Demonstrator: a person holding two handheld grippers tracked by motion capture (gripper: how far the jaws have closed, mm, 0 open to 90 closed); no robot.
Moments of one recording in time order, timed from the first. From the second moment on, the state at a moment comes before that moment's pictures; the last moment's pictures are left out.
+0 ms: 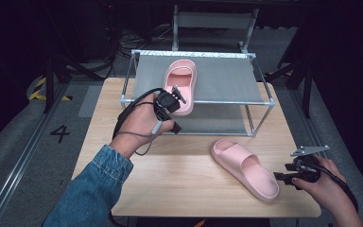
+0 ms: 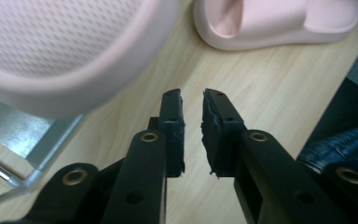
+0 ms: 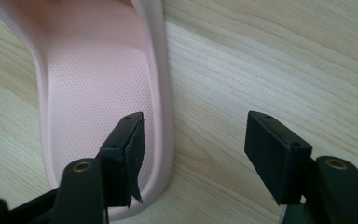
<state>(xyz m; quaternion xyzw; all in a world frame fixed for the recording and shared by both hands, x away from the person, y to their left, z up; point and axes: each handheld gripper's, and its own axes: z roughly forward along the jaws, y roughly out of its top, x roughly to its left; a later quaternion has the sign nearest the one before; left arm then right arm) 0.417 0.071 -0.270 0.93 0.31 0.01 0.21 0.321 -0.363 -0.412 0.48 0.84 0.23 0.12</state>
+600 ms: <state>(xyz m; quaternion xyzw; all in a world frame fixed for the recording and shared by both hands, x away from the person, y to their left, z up) 0.449 0.056 -0.267 0.91 0.33 0.02 0.24 0.321 -0.363 -0.413 0.48 0.84 0.23 0.12</state>
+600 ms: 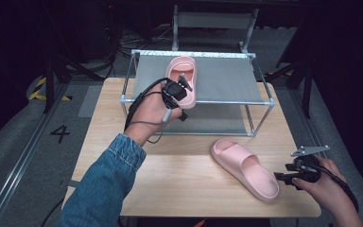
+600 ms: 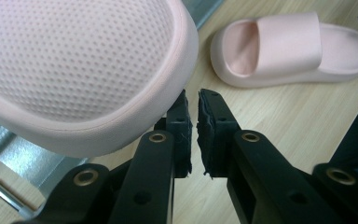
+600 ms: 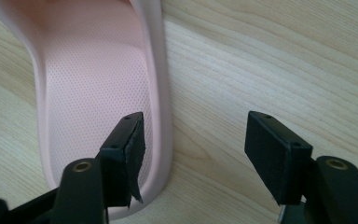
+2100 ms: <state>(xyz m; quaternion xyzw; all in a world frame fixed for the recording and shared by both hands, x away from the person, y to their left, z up) 0.505 0.048 -0.271 0.89 0.39 -0.07 0.22 0.322 -0.367 -0.413 0.49 0.83 0.24 0.11</state>
